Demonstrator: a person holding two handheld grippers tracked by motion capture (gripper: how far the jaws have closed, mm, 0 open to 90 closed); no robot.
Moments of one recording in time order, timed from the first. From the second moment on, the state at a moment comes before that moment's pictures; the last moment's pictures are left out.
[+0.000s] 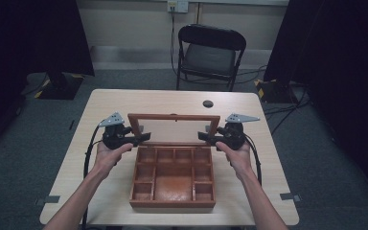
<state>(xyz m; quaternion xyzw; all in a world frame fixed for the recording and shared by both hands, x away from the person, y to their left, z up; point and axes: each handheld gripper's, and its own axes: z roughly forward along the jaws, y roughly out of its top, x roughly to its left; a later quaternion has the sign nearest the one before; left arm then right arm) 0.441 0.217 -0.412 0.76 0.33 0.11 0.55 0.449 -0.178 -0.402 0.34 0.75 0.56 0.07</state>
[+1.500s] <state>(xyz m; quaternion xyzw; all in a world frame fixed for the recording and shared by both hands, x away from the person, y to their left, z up) 0.475 0.216 -0.443 0.74 0.39 0.09 0.55 0.486 -0.167 -0.429 0.39 0.74 0.54 0.10</state>
